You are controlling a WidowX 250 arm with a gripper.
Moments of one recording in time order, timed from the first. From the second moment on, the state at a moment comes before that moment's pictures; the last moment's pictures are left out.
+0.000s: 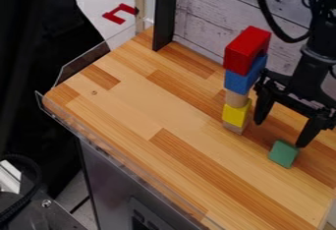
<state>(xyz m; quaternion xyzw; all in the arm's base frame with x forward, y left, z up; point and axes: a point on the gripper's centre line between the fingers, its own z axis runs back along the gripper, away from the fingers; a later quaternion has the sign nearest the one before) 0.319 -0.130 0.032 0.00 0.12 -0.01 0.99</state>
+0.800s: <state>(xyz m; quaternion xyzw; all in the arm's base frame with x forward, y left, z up) 0.321 -0.147 0.020 -0.02 0.11 -0.02 0.99</state>
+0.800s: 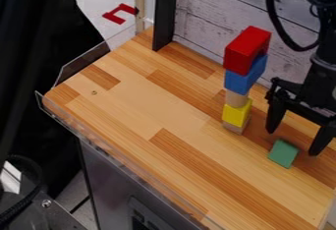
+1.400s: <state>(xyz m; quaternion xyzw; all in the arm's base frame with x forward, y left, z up) 0.308 -0.158 0.003 -0.03 0.14 -0.02 0.99</state>
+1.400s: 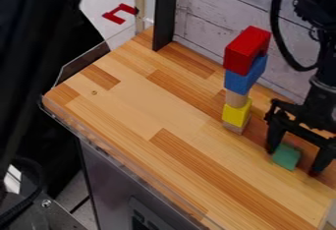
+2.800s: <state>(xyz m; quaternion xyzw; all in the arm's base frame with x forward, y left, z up) 0.310 -0.167 0.131 -0.04 -0.01 -0.09 0.99</state>
